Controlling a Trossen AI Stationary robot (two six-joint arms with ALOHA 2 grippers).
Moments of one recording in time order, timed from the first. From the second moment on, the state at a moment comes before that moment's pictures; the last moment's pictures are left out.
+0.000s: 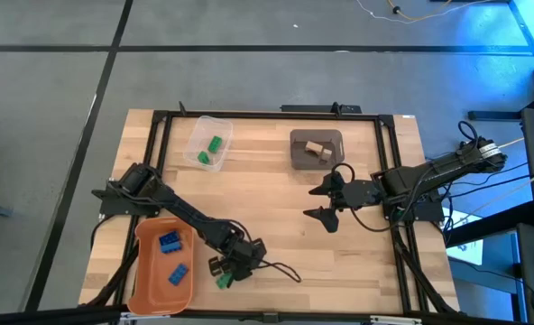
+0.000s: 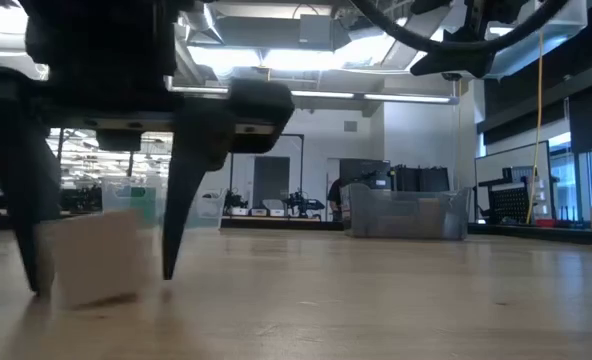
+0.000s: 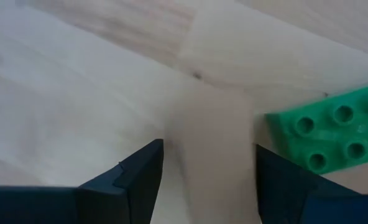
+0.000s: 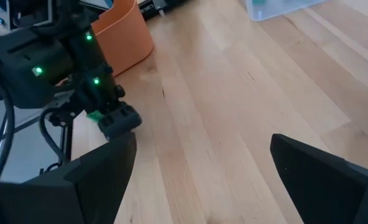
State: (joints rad) left arm -0.46 1.96 1.24 -0.41 0.13 0.67; right arm 0.32 1.14 0.85 -0.32 0.29 0.65
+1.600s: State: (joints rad) left arm -0.05 1.12 0.49 0.62 -0.10 -0.43; right arm 0.30 1.15 0.85 -0.10 0.44 0.60
